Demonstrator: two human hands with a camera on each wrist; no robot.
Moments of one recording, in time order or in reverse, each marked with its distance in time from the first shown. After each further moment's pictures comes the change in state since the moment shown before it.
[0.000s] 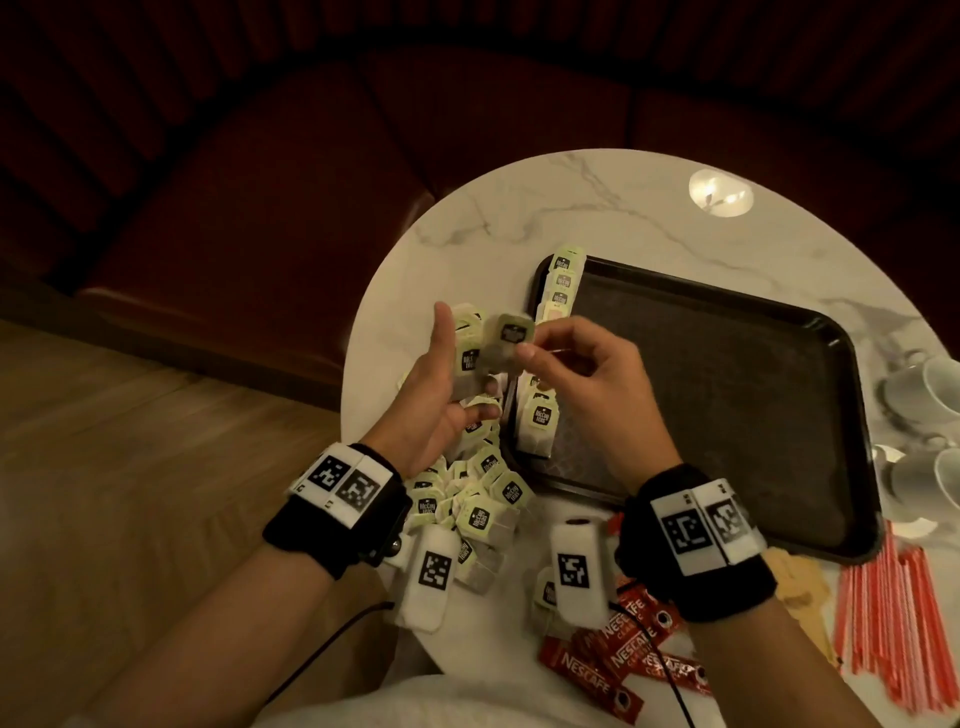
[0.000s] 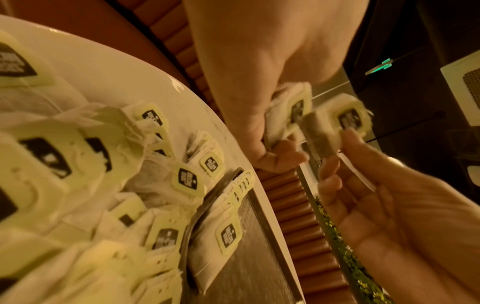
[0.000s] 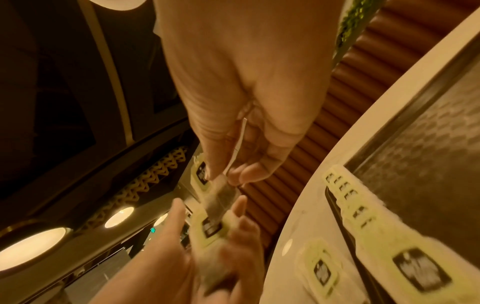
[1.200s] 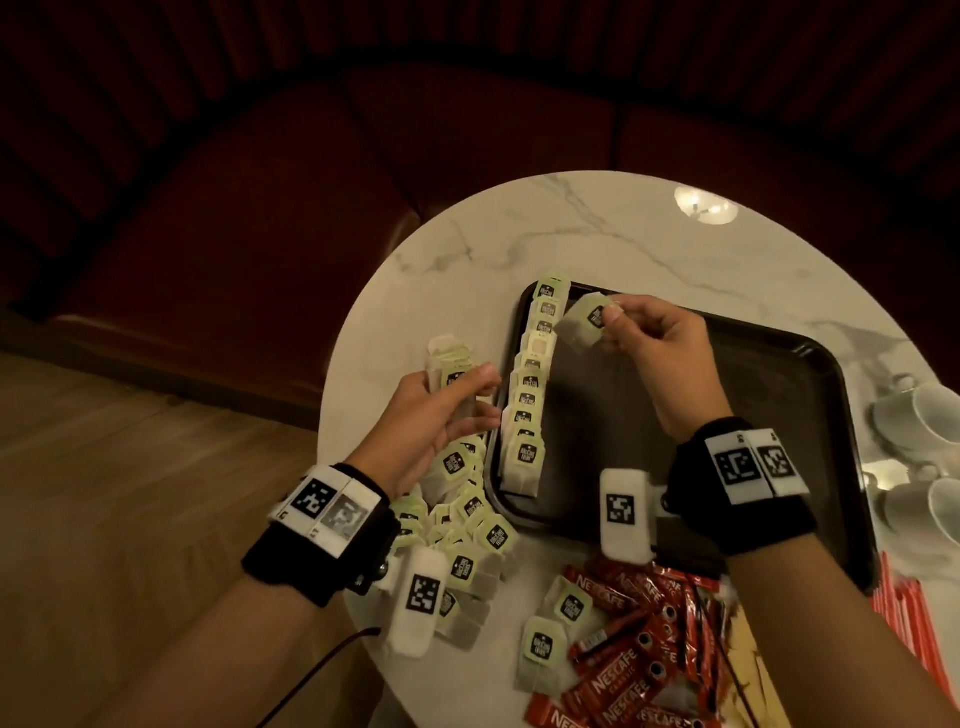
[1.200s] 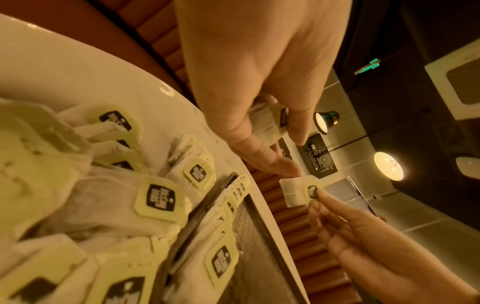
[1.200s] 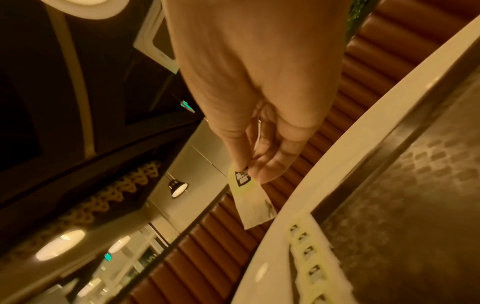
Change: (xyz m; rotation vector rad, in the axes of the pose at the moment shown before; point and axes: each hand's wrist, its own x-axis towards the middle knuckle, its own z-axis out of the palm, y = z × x) left_hand 0.032 0.001 0.000 0.003 0.079 0.011; right_hand 0.069 0.025 -0.070 -0.055 0.210 0.088
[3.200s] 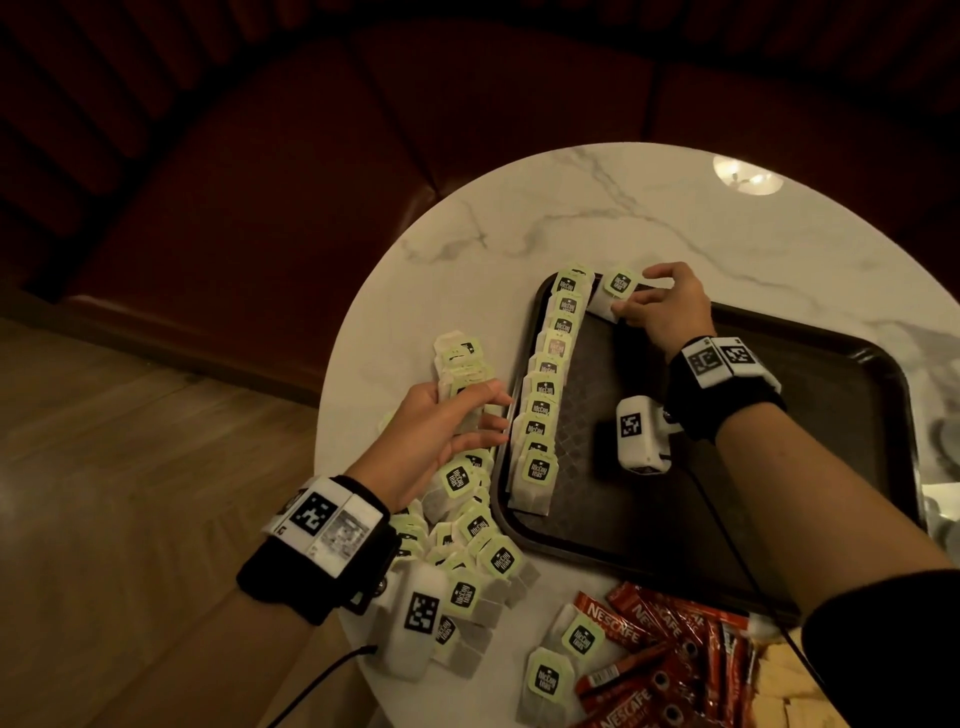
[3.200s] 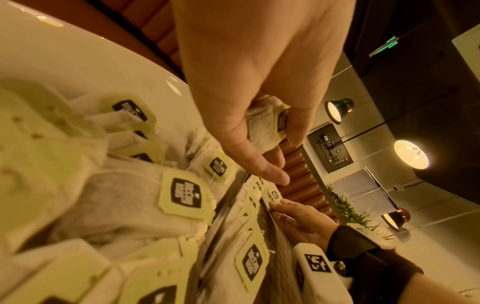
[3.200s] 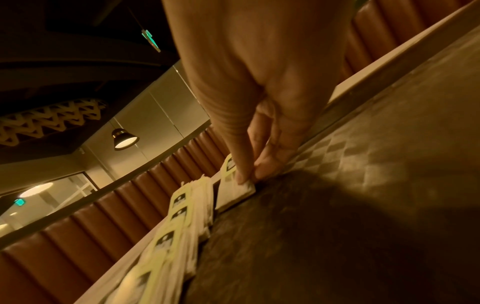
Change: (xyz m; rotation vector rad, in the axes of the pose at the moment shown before) left_hand 0.021 -0.008 -0.001 0.058 0.076 -0.119; right_hand 0.138 0.098 -0.003 -0.302 0.080 0.284
